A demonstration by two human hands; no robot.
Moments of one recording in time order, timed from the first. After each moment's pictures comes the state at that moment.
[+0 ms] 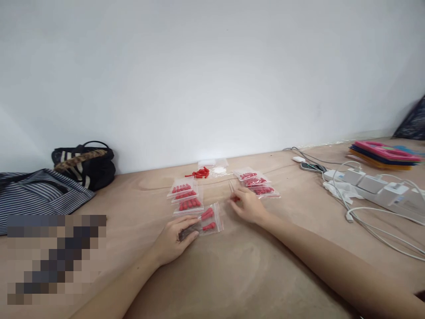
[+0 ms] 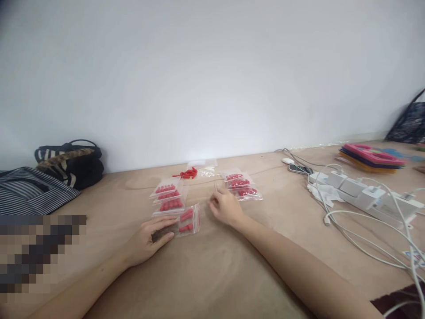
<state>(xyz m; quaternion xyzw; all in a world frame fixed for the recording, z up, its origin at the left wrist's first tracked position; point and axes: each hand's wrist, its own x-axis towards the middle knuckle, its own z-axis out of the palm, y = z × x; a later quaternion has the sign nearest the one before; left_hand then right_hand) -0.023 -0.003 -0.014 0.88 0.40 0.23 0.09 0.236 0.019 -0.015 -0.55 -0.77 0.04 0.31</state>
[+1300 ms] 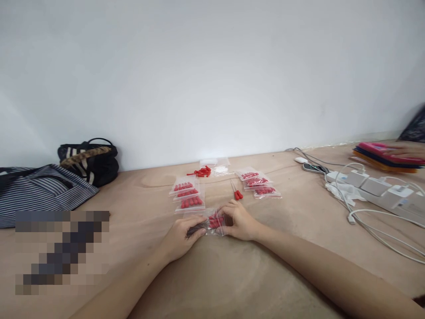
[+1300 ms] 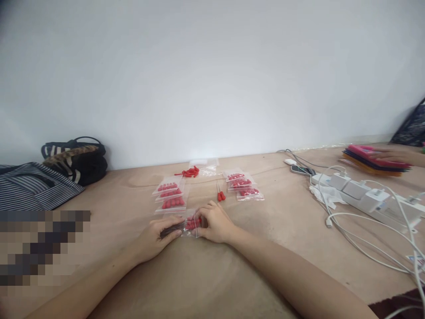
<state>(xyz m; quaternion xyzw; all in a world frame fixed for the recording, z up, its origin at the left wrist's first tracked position) -0.005 -0.008 -0.014 0.87 0.41 0.25 0.15 0.212 -0.003 -0.024 -0.39 -0.85 0.15 0.31</state>
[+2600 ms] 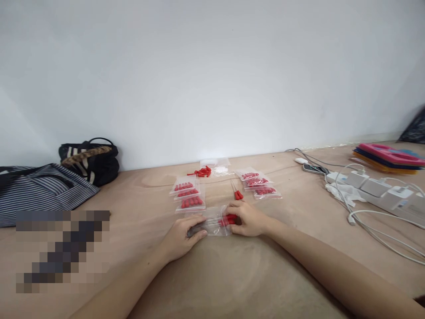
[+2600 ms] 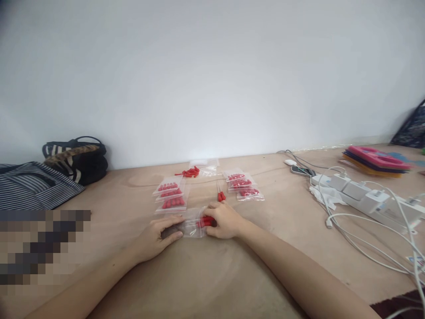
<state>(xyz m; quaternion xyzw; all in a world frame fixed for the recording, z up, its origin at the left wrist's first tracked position) -0.006 -0.009 -0.013 0.87 0.43 0.21 0.13 0.235 -0.003 -0.007 -0.37 -0.90 0.11 0.20</state>
